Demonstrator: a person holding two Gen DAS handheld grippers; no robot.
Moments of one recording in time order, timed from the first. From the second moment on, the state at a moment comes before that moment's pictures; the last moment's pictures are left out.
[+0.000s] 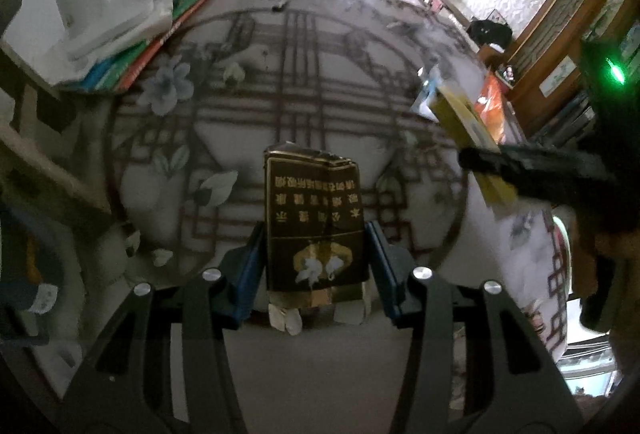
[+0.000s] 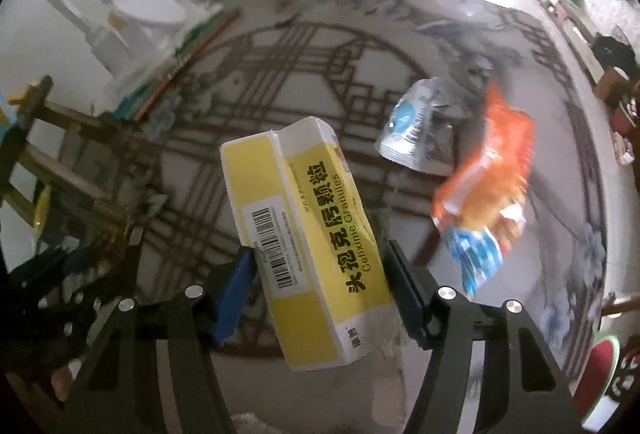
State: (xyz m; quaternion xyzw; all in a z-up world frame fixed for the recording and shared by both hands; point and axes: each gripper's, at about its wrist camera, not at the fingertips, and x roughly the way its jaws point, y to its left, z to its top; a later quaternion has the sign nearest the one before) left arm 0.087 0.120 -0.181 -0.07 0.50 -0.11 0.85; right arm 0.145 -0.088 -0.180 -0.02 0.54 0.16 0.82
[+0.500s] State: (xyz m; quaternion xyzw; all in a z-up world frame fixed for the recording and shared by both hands) left arm 0.102 0.069 -0.137 -0.05 0.45 -0.16 0.87; right arm 0.062 -0.134 -0.122 0.05 0.42 0.09 0.90
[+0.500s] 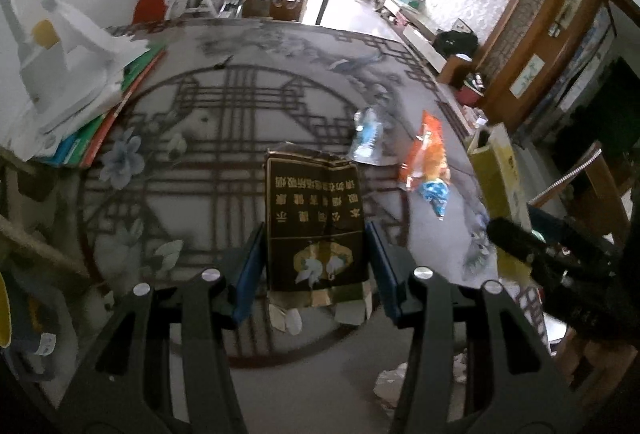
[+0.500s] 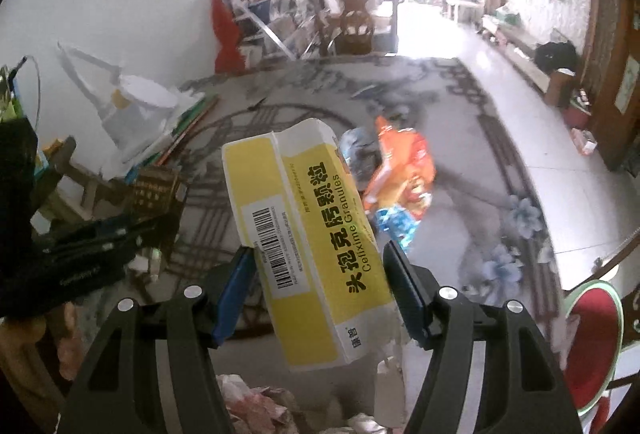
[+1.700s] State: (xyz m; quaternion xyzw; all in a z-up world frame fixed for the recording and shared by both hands) left arm 0.057 -0.020 -0.124 -0.02 0.45 -0.18 0.87; right arm 0.007 -0.237 -0.121 0.12 0.39 0.05 0.91
